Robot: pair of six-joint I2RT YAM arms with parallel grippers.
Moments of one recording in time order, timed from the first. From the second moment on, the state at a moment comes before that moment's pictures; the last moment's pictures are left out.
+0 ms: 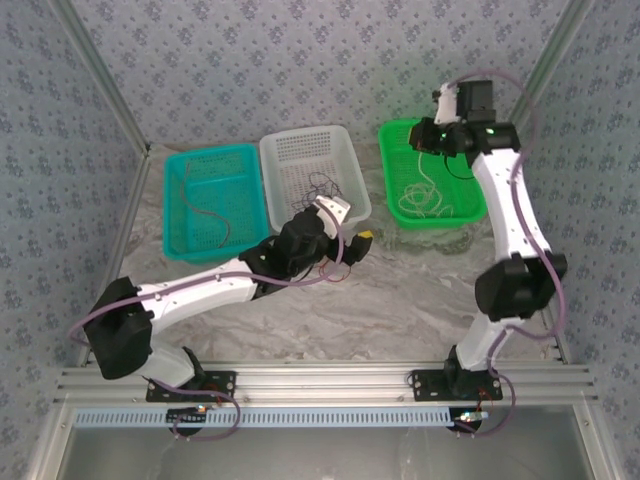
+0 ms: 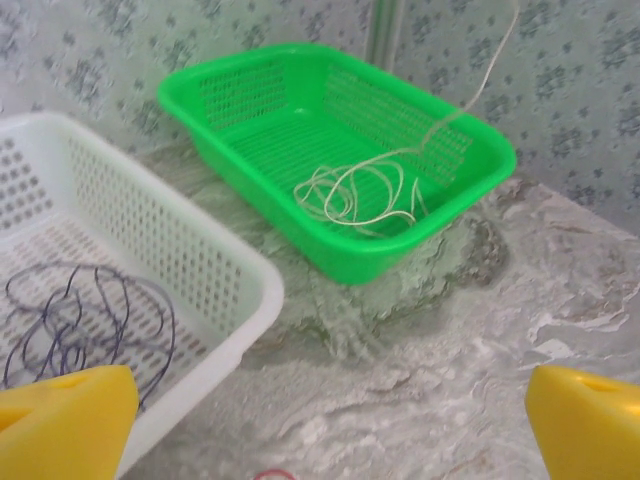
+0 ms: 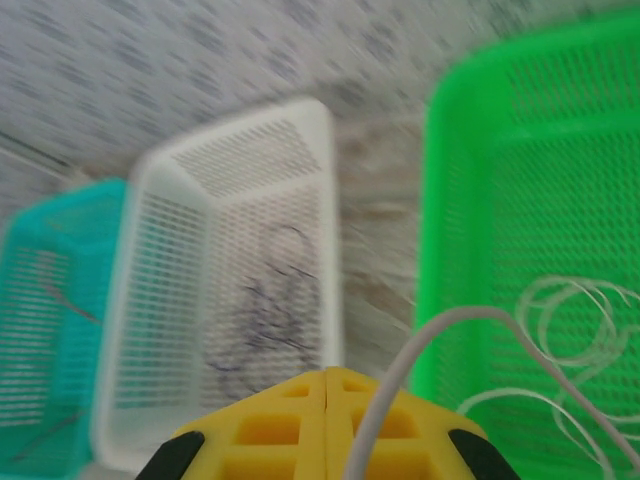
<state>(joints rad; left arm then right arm) -0.99 1.44 1.00 0.10 -0.23 -0.19 0.07 1.80 1.94 -0.90 -0.34 0.22</state>
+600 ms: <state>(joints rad) -0.95 1.41 0.92 -0.12 -0.36 -0.41 0.03 2.19 2.10 -1.00 -0.11 0.10</state>
